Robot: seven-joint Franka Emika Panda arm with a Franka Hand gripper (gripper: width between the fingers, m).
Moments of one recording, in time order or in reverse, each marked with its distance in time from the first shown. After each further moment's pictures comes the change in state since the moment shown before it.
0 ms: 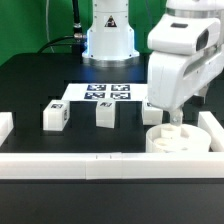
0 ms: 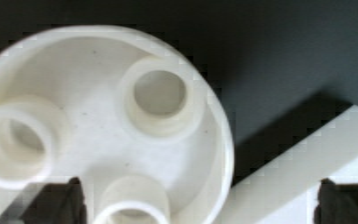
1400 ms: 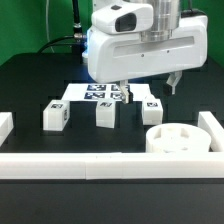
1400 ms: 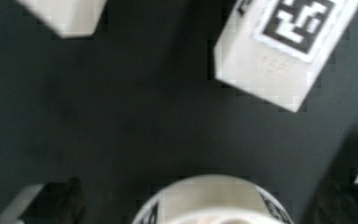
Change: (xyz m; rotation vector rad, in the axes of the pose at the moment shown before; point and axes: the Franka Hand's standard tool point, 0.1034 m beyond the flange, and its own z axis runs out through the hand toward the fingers) arm -0.073 -0.008 0.000 0.004 -0.007 0.656
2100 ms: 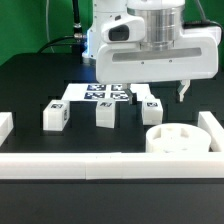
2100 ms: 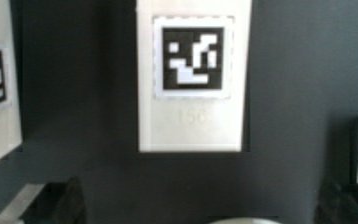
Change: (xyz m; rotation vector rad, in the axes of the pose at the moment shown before) arm -0.012 -0.018 0.017 0.050 -0.047 0.309
